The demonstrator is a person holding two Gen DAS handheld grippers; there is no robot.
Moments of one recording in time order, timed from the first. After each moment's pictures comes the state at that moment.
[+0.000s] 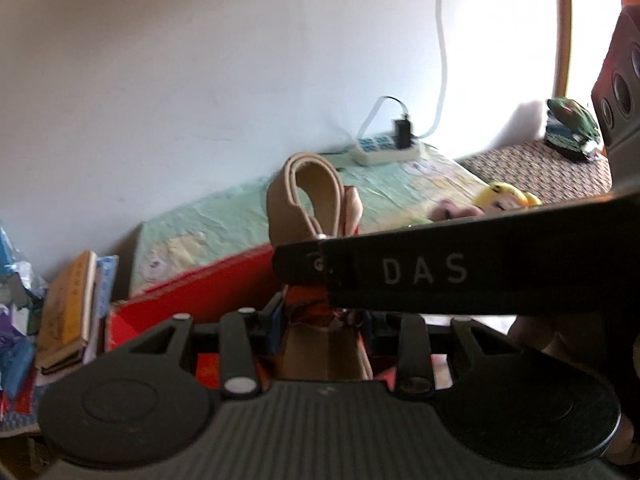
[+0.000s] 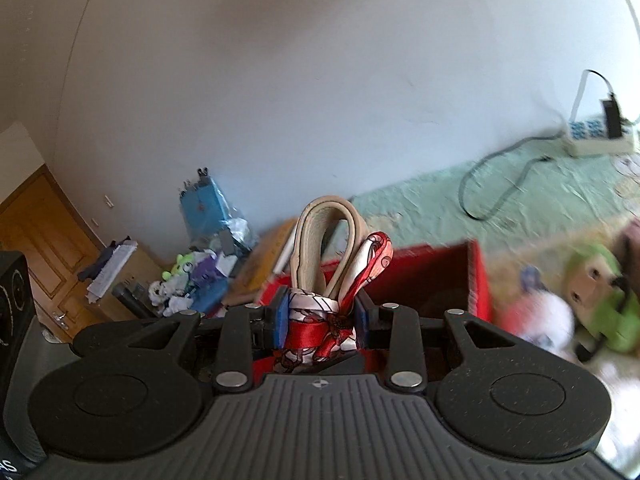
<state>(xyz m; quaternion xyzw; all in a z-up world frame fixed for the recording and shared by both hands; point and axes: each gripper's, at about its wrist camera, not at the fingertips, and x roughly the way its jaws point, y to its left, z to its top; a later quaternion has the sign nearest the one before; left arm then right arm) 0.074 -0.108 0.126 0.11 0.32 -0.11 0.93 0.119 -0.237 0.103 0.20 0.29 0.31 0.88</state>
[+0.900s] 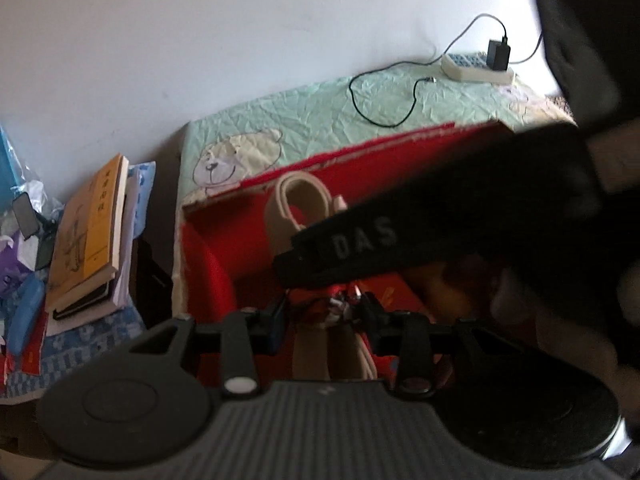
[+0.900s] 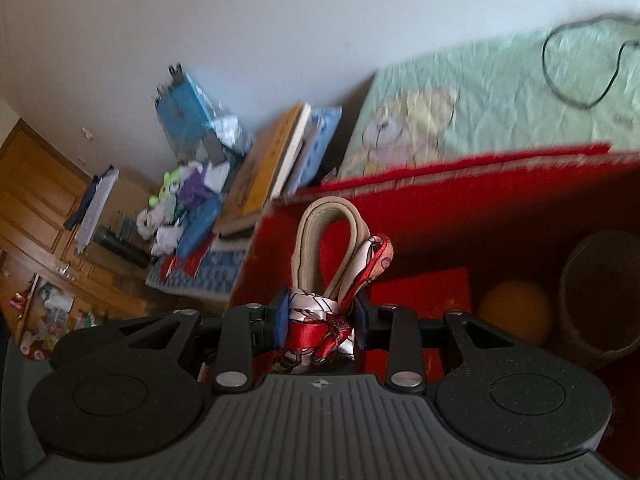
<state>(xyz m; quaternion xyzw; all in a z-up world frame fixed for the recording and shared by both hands) 0.143 0.029 0.041 0.10 0.44 -0.07 0.89 0.217 -0.095 0.028 0.18 0.47 0.34 0.80</state>
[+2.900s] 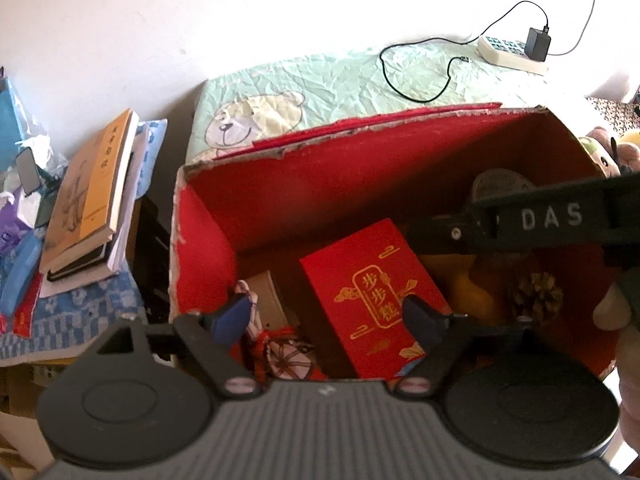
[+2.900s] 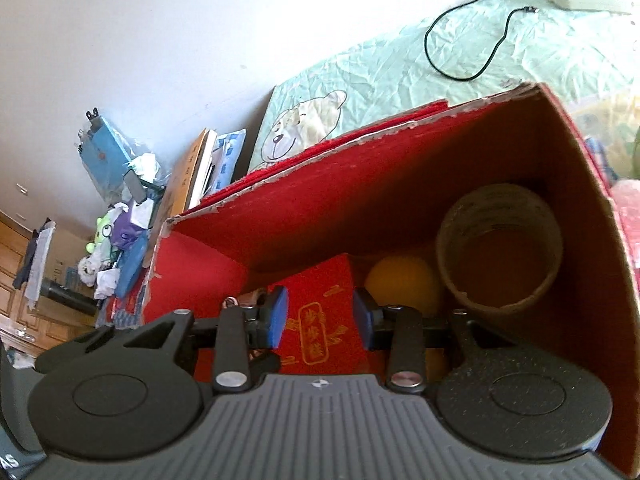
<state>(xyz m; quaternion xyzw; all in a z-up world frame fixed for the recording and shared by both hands) 0.169 0.030 0.033 0.07 0.48 -0.03 0.88 0.210 -0.139 0.011 0.21 0.47 0.20 0.83</state>
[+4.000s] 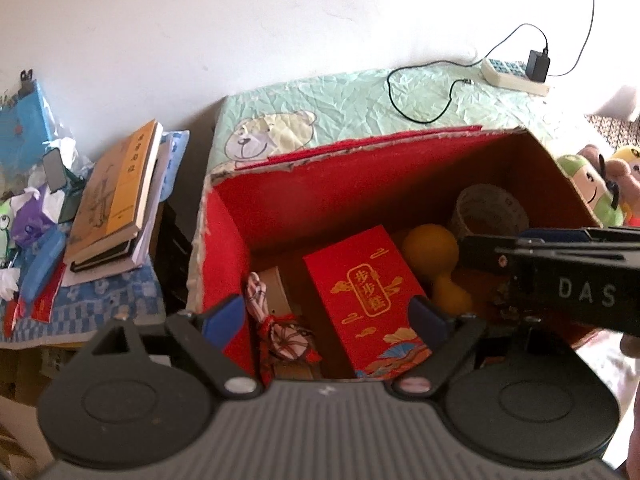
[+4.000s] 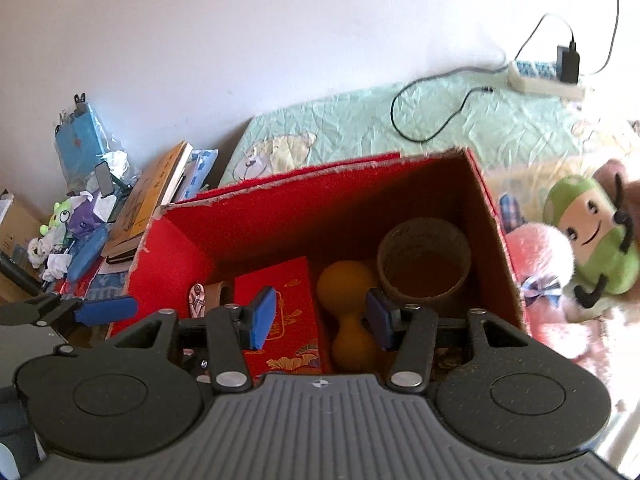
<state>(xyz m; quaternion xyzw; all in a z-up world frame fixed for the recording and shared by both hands) 0.137 0.024 0.057 0.06 0.45 -0.01 0.89 0.152 -0.140 0.050 0.10 0.41 0.14 0.90</state>
